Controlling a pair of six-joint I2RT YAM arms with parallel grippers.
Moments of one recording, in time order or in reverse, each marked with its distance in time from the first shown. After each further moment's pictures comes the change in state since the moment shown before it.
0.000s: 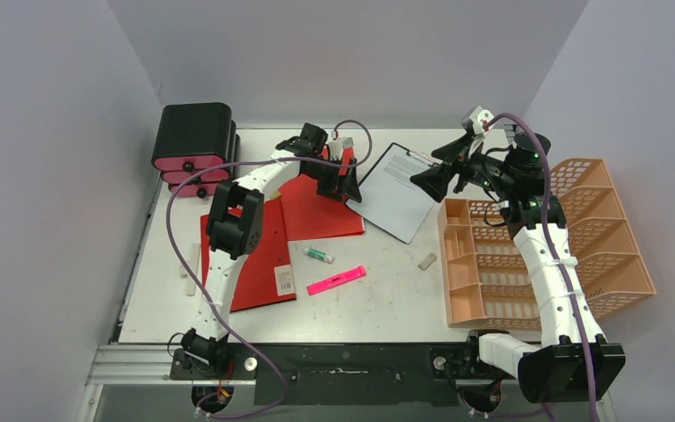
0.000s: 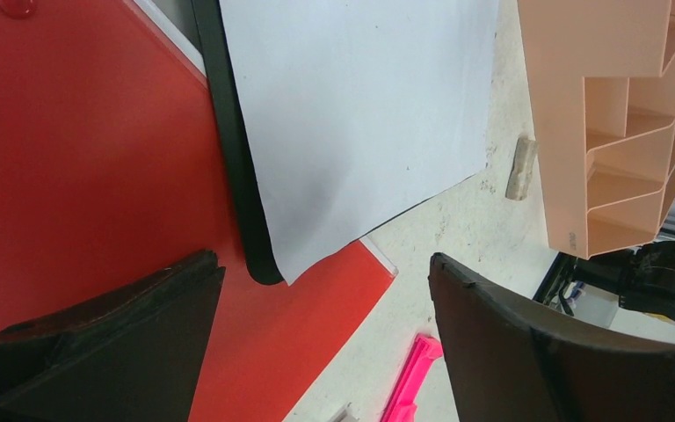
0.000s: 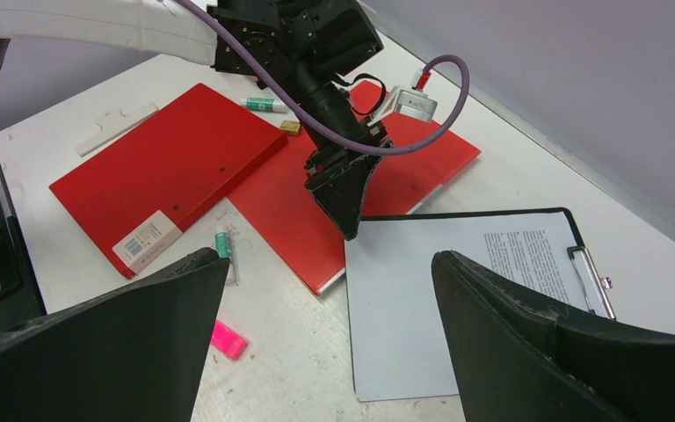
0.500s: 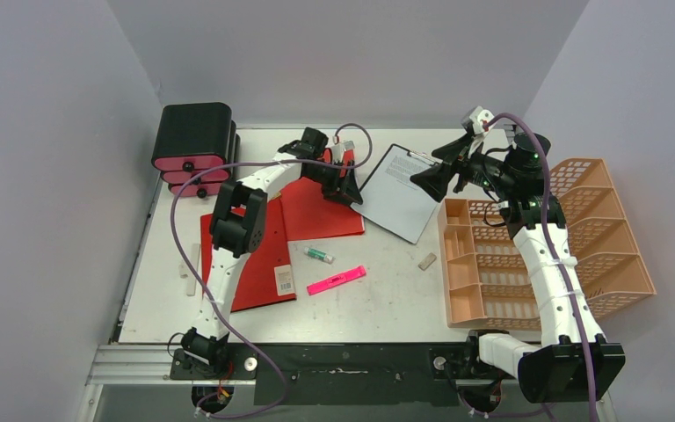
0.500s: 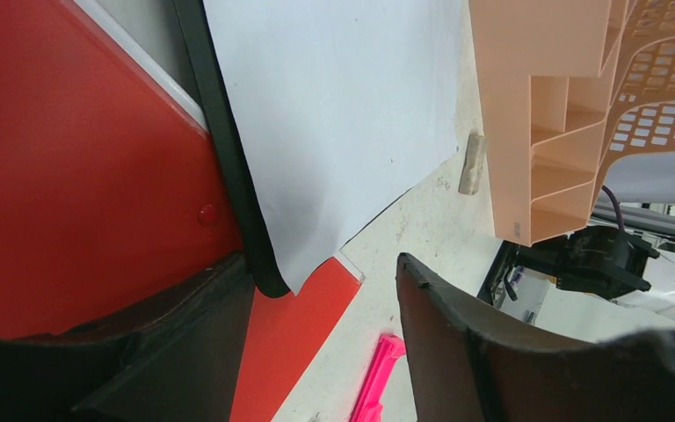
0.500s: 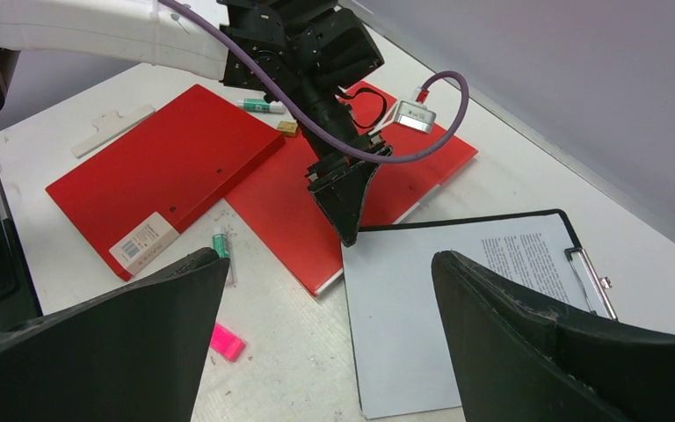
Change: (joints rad) left arm 0.001 0.052 0.007 0.036 0.118 -0.086; right arm 0.000 0.000 -0.004 0.007 0.004 0.003
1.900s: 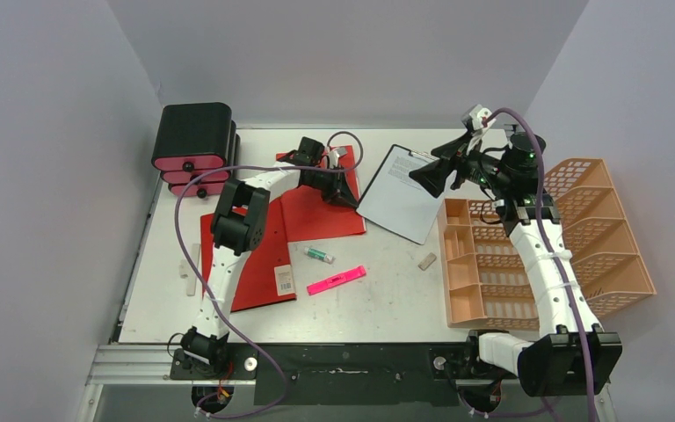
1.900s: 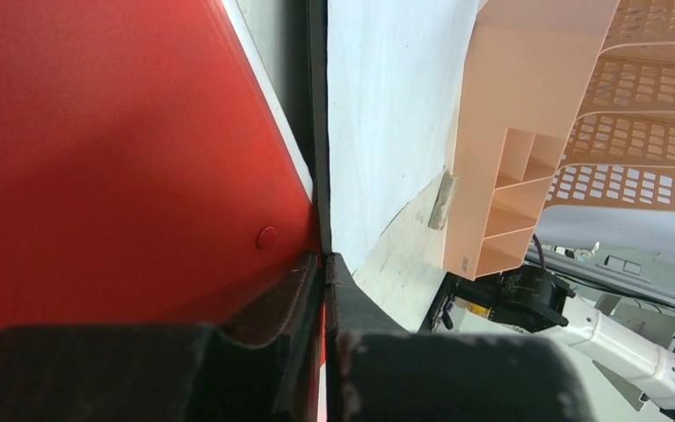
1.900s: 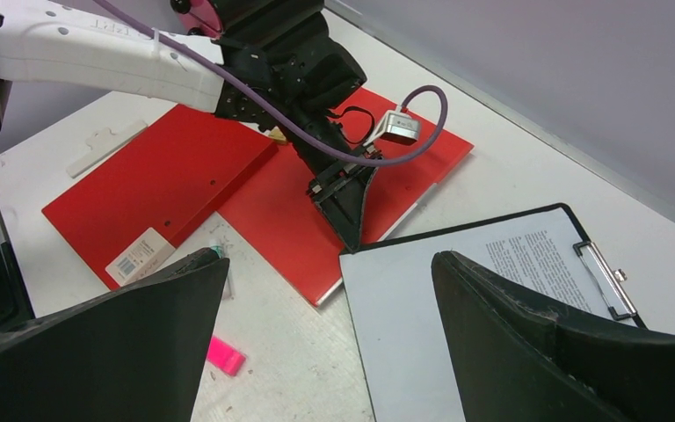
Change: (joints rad) left arm 0.019 0.043 -0.105 0.221 0.054 -0.271; right arm -0.002 0.022 -0.032 0.077 0.026 0.063
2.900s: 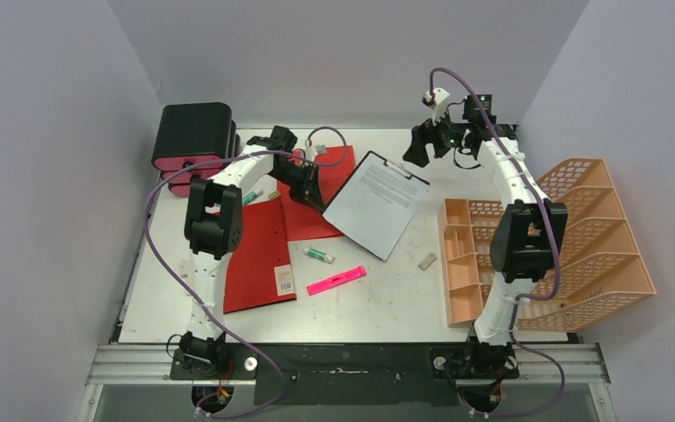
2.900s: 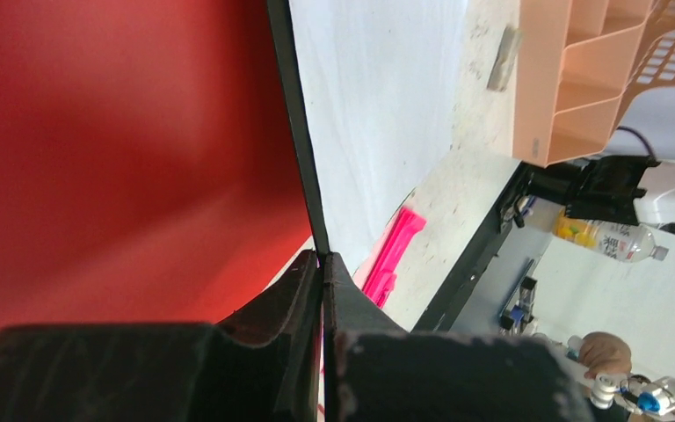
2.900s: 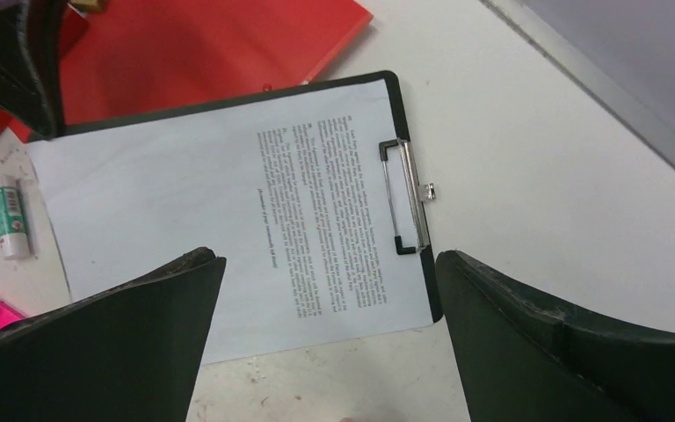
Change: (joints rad) left arm 0.110 -0.199 -0.022 -0.517 -0.045 0.492; right arm 0.023 0.688 0.546 -0.330 0.175 -0.347
